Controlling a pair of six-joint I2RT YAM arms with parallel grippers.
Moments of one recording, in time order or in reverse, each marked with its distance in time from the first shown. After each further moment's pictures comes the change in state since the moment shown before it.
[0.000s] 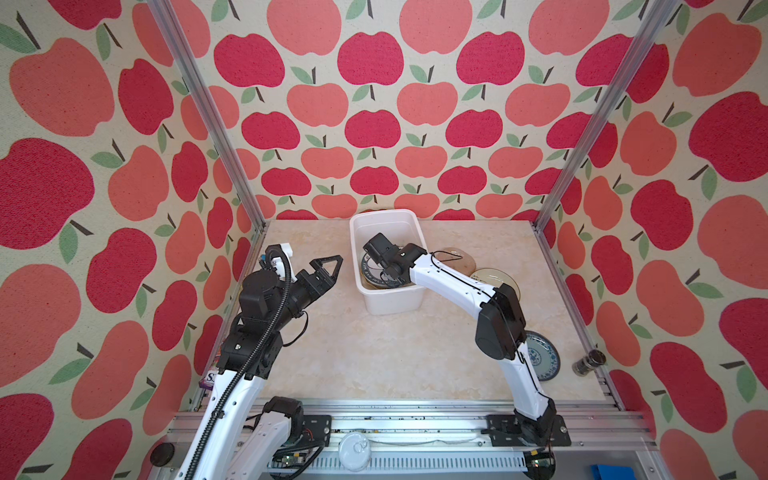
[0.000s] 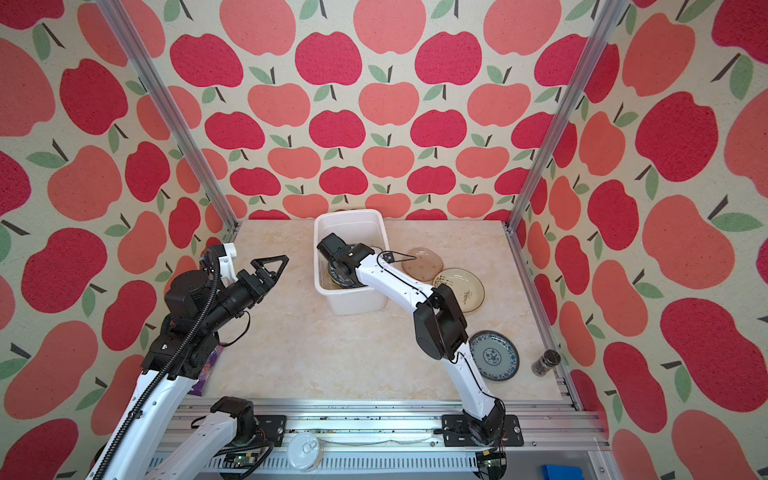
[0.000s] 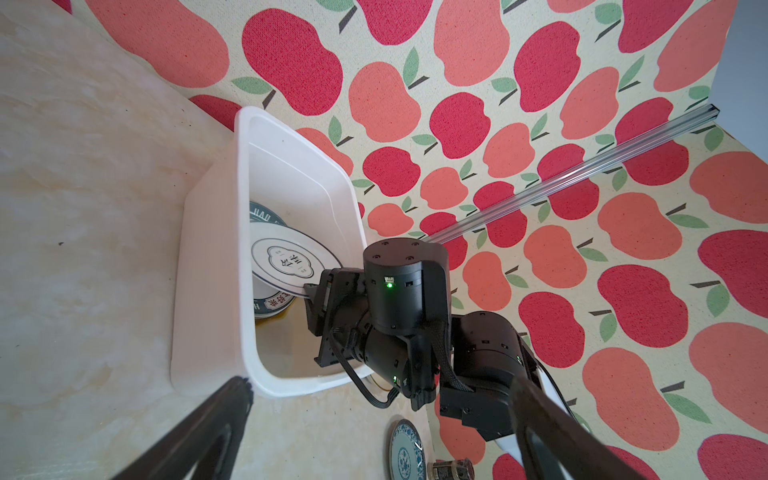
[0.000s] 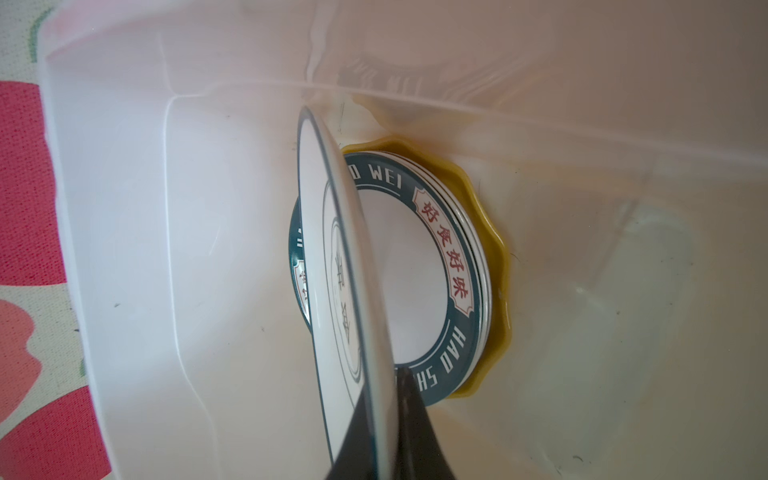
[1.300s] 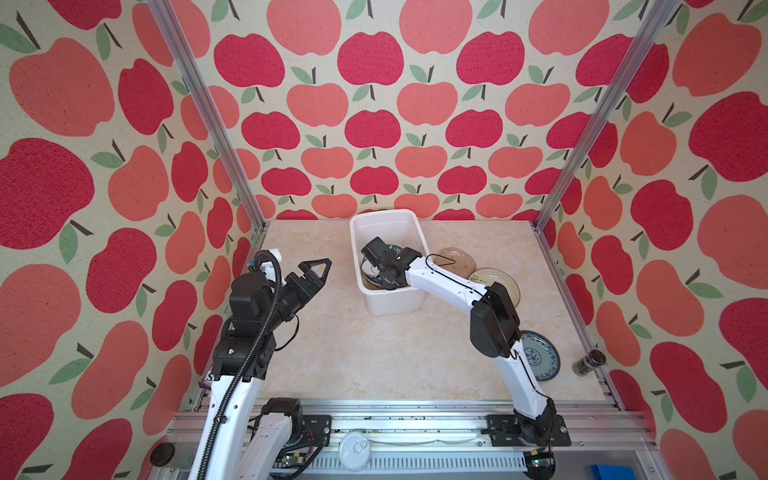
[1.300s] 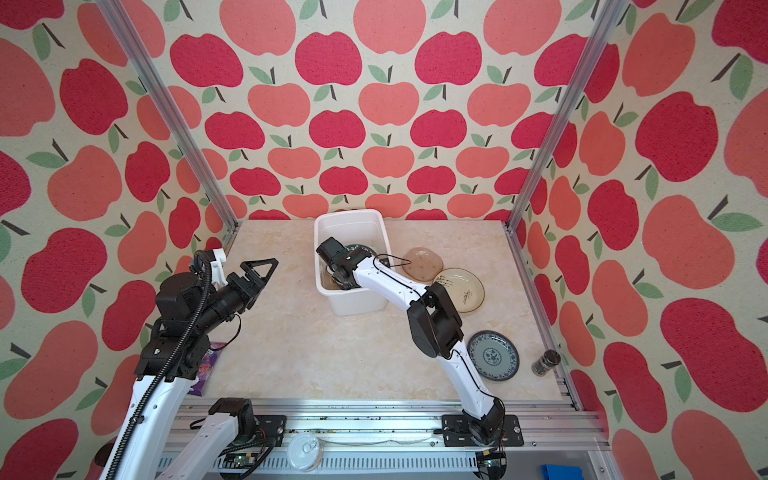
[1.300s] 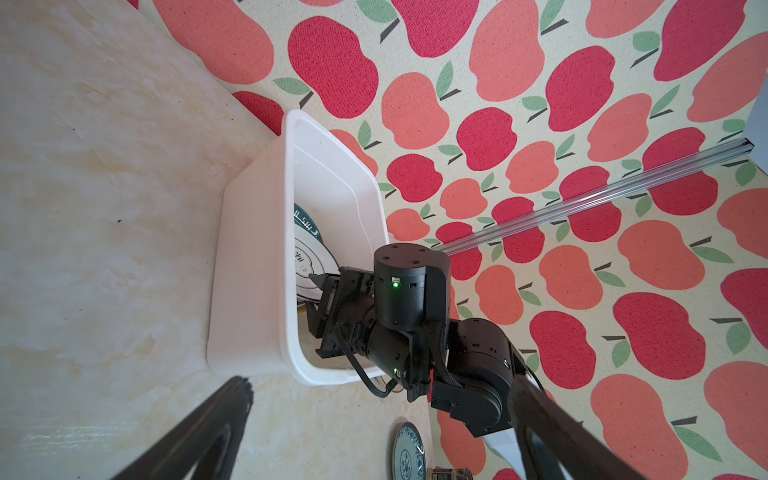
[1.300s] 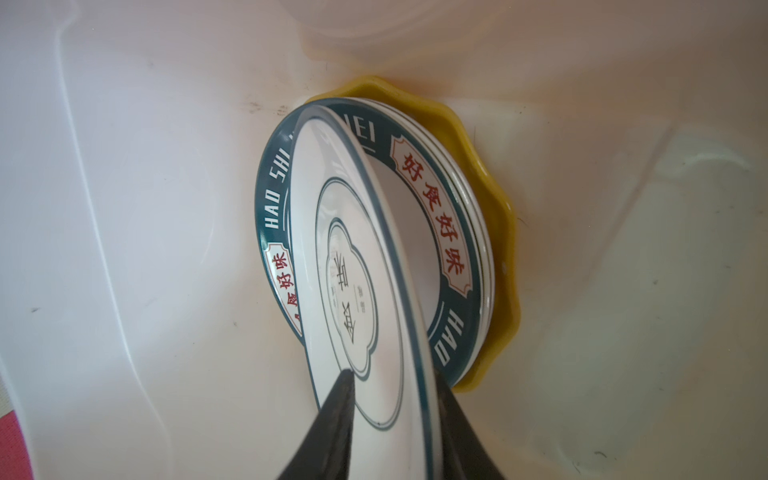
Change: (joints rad) left arm 0.137 -0.022 0.000 -0.091 0.085 -0.008; right arm -0.003 0.052 -0.014 0.068 -0.082 0.029
